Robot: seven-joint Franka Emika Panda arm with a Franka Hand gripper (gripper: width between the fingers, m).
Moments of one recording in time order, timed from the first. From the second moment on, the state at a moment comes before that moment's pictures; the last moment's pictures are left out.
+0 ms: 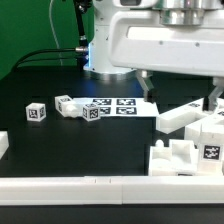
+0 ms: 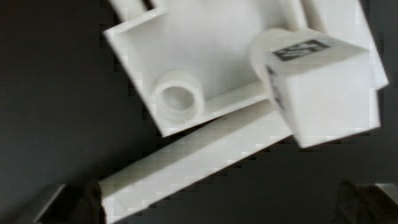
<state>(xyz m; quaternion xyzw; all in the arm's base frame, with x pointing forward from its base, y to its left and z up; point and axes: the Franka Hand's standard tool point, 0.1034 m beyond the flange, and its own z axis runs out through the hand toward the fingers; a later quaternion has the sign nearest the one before) 0.635 0.051 0.126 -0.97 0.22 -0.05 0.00</state>
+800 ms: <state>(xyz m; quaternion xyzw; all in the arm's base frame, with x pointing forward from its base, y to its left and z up) 0.608 0.018 0.129 -1.00 -0.03 -0.03 0.00</state>
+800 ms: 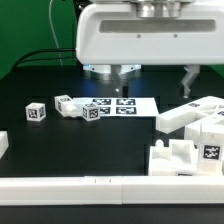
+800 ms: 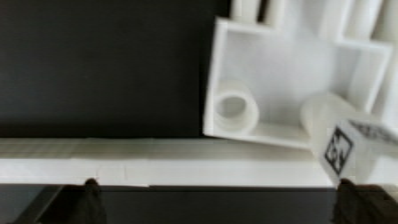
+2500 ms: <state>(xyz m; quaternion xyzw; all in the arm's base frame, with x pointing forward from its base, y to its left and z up) 0.527 -0.026 0.114 -1.00 -0.05 0.04 0.03</state>
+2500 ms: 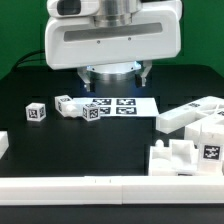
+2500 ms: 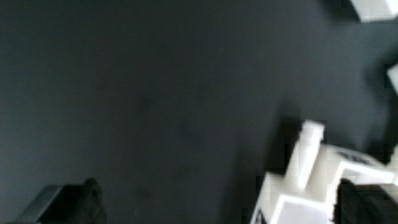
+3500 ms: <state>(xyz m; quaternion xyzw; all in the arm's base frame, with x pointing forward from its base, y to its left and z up) 0.473 -0.049 0.100 -1.00 -0.07 0.05 0.04</state>
